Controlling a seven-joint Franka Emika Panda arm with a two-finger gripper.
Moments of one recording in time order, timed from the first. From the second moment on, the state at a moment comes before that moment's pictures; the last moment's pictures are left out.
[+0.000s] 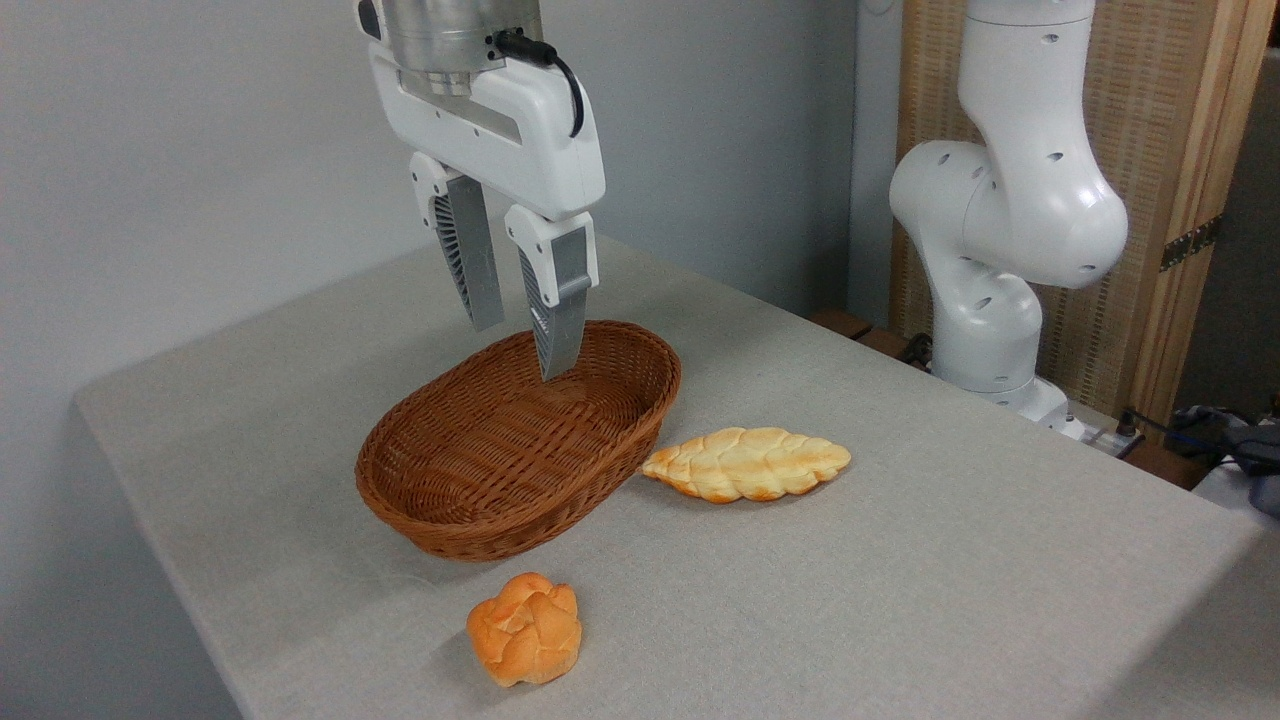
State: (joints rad) arm -0.09 -0.04 0.06 -1.63 -0.06 1.62 0.74
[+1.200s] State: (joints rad) arm -0.10 -0.04 0.06 -1.64 -0.06 1.61 0.74
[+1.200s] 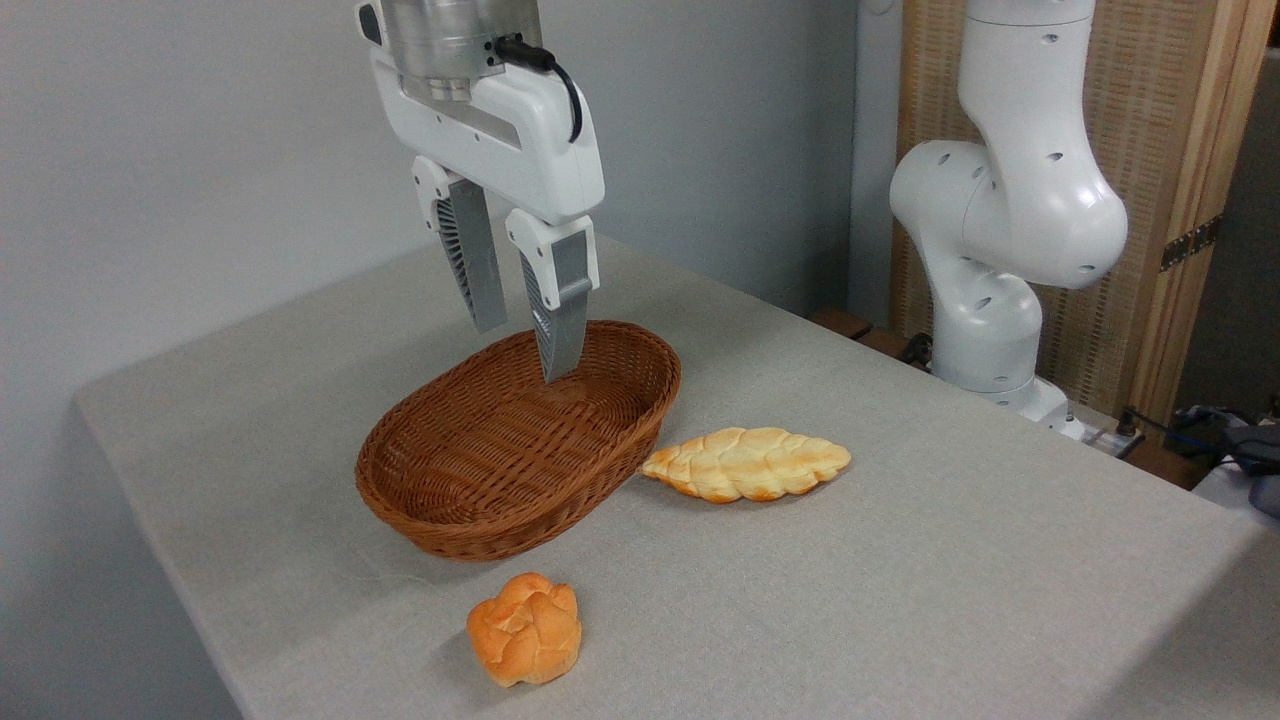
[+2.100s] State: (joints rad) arm -0.13 -0.36 0.06 -2.16 -0.06 1.65 1.22
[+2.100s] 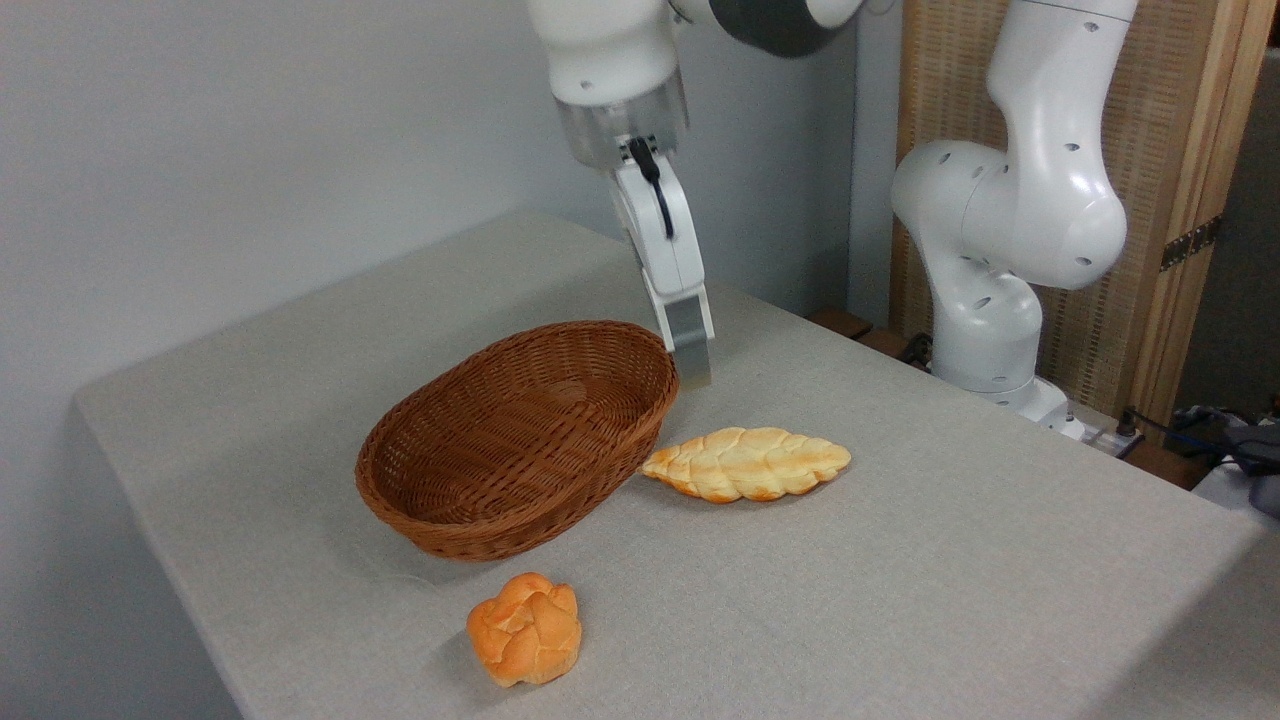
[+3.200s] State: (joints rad) arm -0.15 -0.38 0.07 -2.44 0.09 1.83 1.44
